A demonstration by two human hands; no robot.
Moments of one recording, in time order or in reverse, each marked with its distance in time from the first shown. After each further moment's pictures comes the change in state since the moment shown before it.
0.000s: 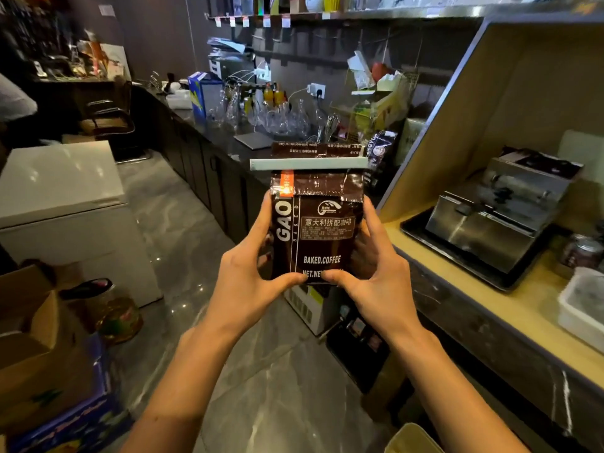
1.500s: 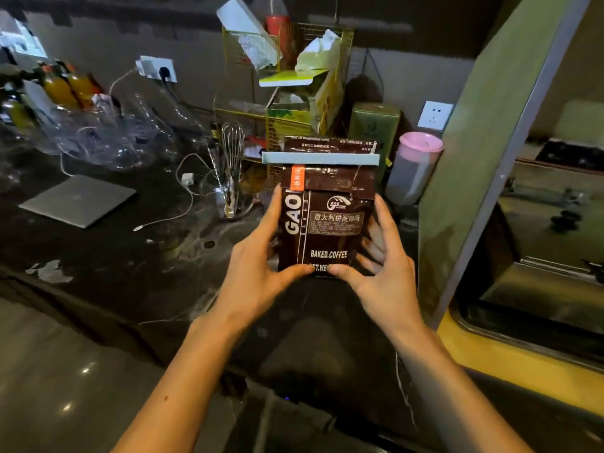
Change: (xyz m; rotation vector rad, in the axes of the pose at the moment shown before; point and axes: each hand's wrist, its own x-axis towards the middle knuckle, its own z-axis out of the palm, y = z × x) left_hand 0.606 -0.418 0.142 -0.291 -0.539 0.160; right_hand 0.524 0.338 0.081 -0.188 0.577 0.363
